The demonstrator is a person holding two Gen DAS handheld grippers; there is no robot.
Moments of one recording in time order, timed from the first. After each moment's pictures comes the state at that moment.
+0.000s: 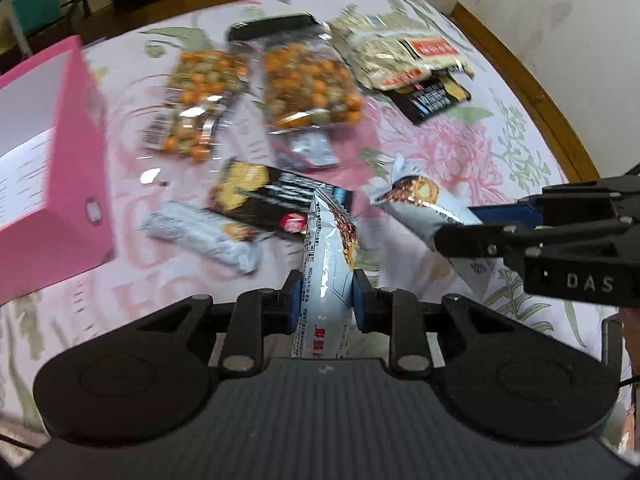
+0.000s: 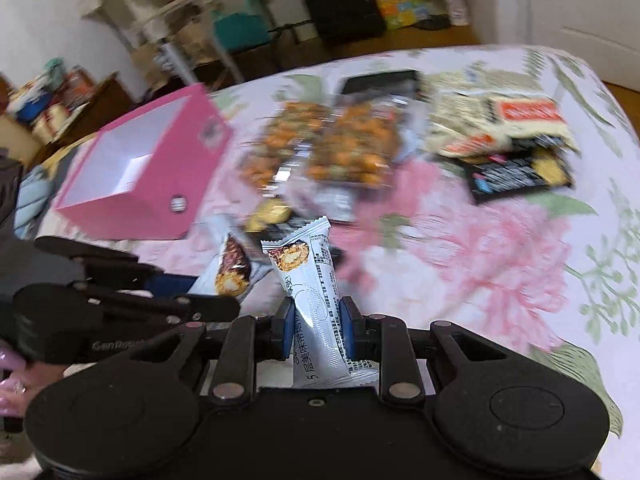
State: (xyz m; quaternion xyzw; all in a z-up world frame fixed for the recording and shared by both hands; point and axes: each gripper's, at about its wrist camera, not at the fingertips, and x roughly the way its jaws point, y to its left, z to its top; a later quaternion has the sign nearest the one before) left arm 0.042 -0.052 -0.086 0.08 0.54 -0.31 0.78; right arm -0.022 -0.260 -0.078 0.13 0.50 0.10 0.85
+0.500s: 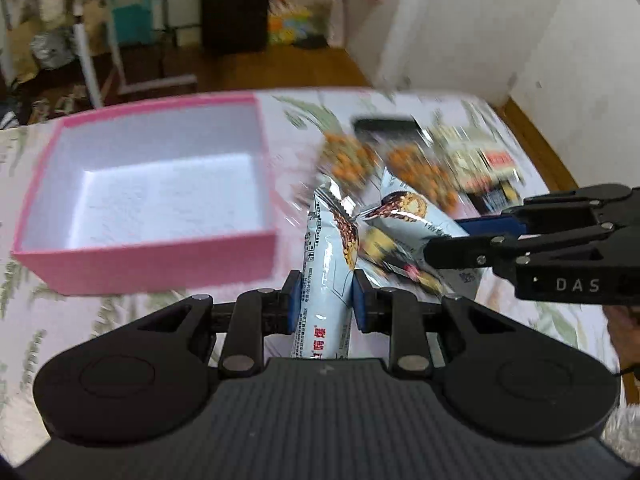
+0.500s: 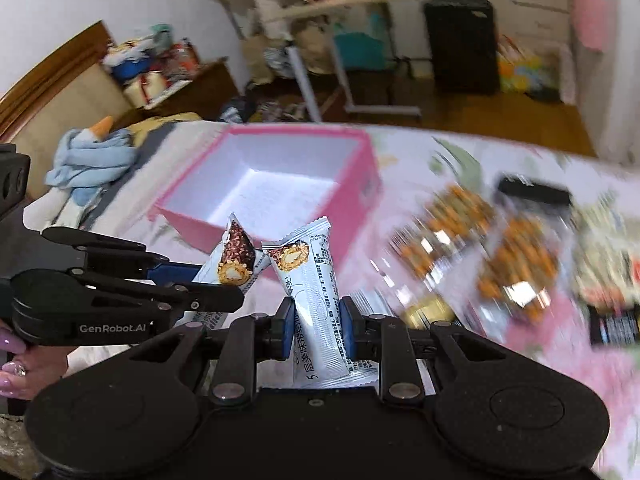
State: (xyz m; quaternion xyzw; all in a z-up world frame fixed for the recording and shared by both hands) left arm 0.056 0.098 -0.006 0.00 0.46 -0.23 0.86; right arm 0.036 -0.141 -0.008 0.06 0.45 0.22 0.86
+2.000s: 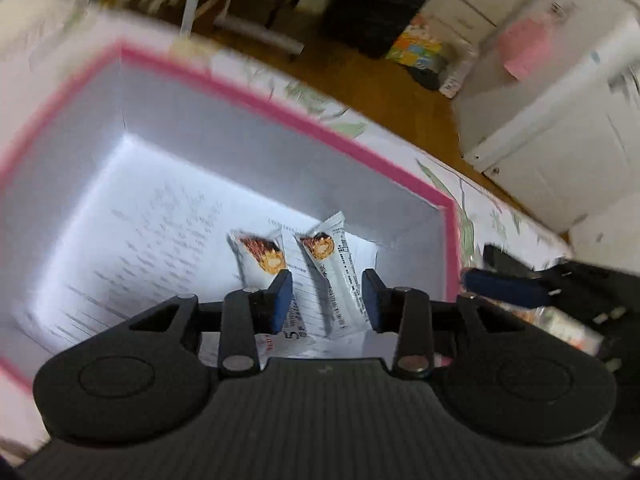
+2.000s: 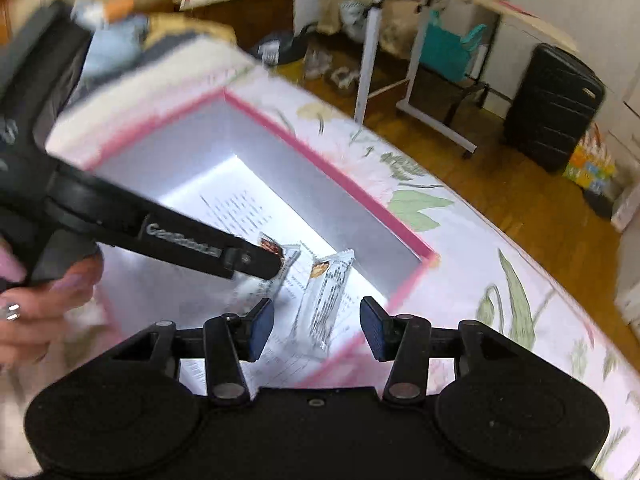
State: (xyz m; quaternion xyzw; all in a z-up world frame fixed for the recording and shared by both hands) left arm 0.241 0.165 -0.102 -0.18 0.49 -0.10 0.85; right arm 0.200 -0.047 -0.033 -0.15 0.46 0.29 0.83
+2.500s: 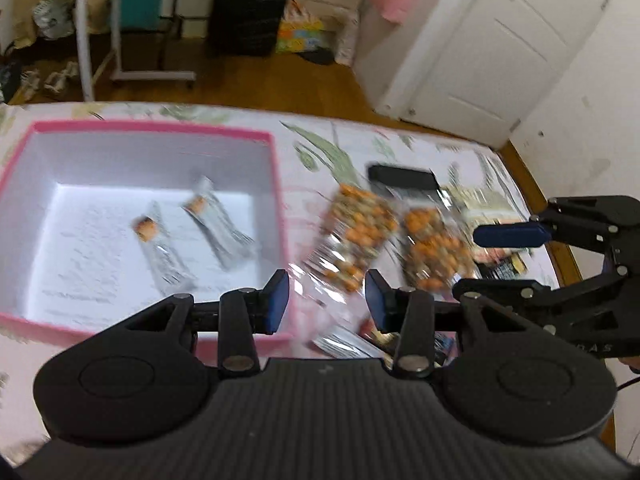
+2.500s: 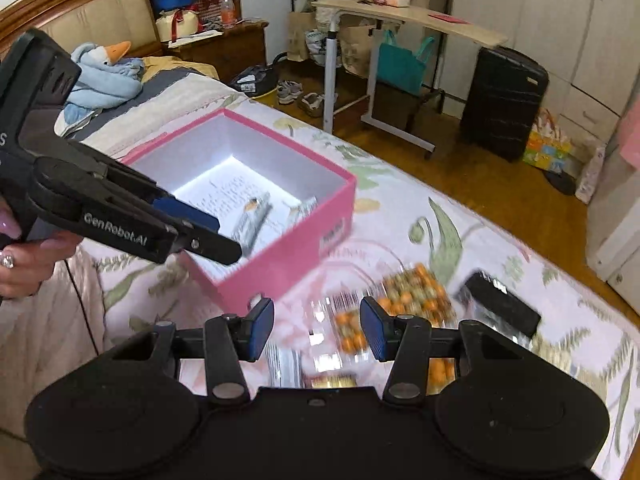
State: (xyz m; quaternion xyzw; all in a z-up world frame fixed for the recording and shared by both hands) left arm 0.138 0.085 -0.037 -0.07 0.47 -0.24 0.85; right arm 0.095 -0.158 0.010 -0.12 0.44 0.26 0.85
